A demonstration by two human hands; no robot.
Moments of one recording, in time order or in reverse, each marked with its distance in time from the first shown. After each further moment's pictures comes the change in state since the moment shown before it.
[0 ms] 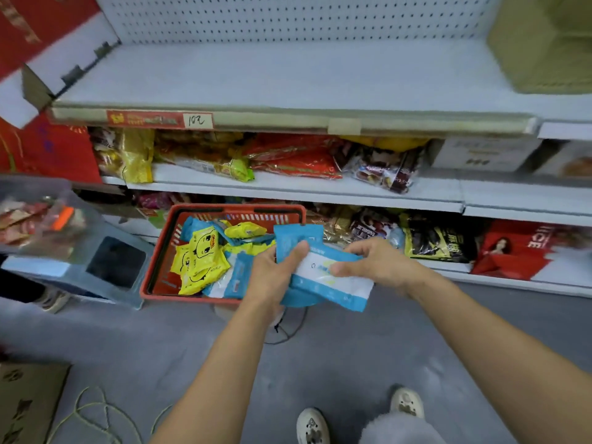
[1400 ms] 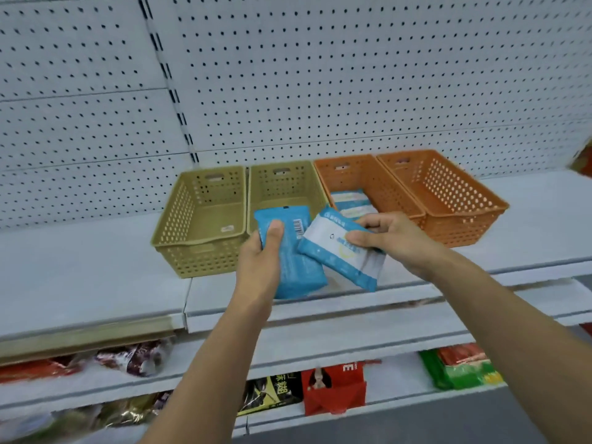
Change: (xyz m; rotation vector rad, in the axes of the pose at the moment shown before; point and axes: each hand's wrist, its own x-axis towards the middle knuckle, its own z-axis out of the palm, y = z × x) left_hand 0.029 0.150 0.715 0.020 -0.234 0.352; right_hand -0.153 0.030 -0.723 0.081 0.472 -0.360
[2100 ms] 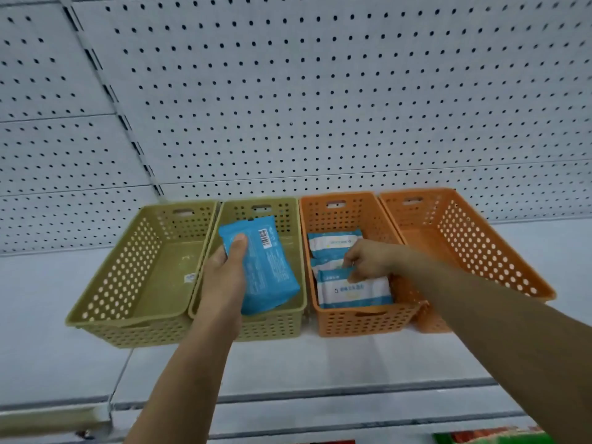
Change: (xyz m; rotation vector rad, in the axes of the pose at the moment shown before) left_hand 0.125 0.018 0.071 -0.068 0.205 -0.127; right_hand 0.211 0.047 -0.100 -1.036 -0.394 0.192
